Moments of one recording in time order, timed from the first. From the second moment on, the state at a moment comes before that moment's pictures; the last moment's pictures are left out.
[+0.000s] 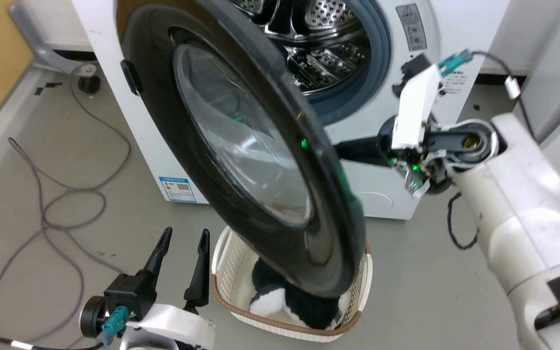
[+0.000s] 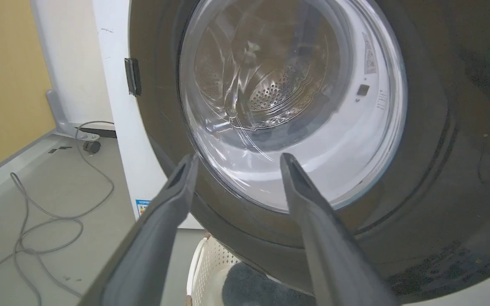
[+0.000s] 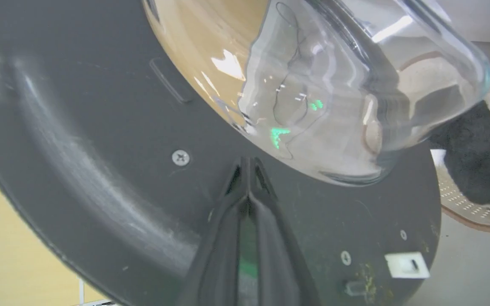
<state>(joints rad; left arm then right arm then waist) -0.08 0.05 -0.09 0.18 -0.18 -0.10 -0.26 -1.08 -0.07 0.34 0.98 1.38 0.13 1.00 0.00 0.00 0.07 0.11</state>
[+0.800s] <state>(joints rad) -0.06 0.05 -0.08 0.20 -0.17 -0.08 -0.26 -0.77 -0.05 0.40 0.63 1.56 0.13 0.86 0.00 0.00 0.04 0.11</state>
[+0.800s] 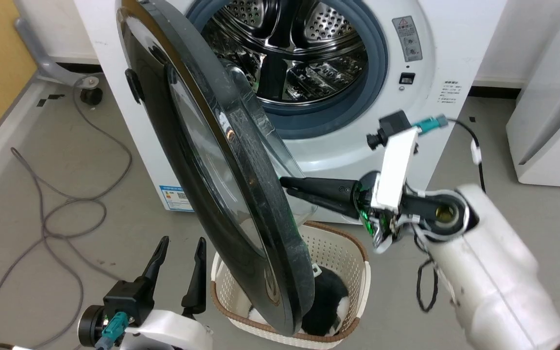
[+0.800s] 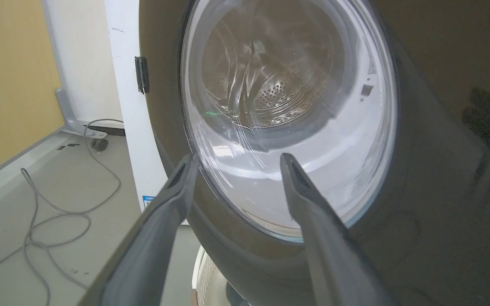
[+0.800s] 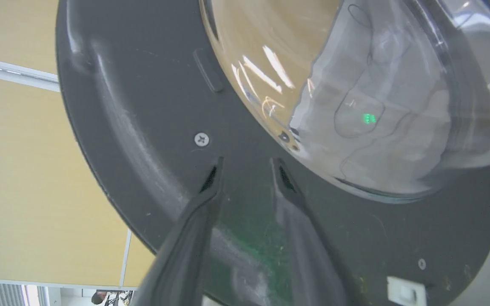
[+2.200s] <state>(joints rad) -0.04 0.05 -0.06 0.23 -0.19 -0.06 -0.26 0.02 -0.05 -0.04 0.06 0.15 0.13 -0.24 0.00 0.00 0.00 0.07</state>
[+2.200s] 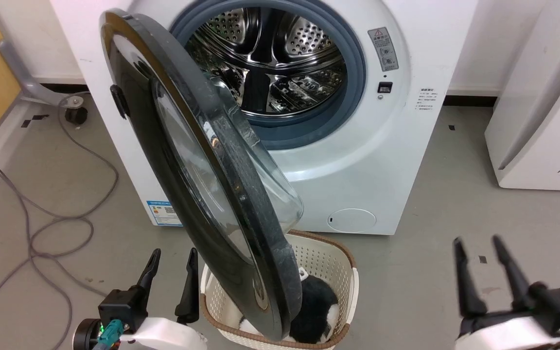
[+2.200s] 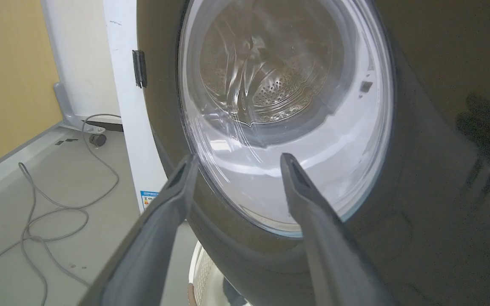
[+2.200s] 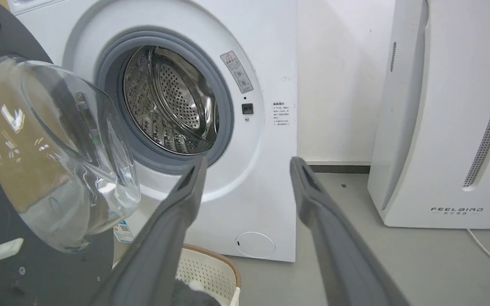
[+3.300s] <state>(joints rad) -0.05 0.05 -0.03 0.03 -0.10 -0.03 -0.26 0.07 -0.05 -0.03 0.16 0.16 0.13 -0.22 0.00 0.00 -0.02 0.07</state>
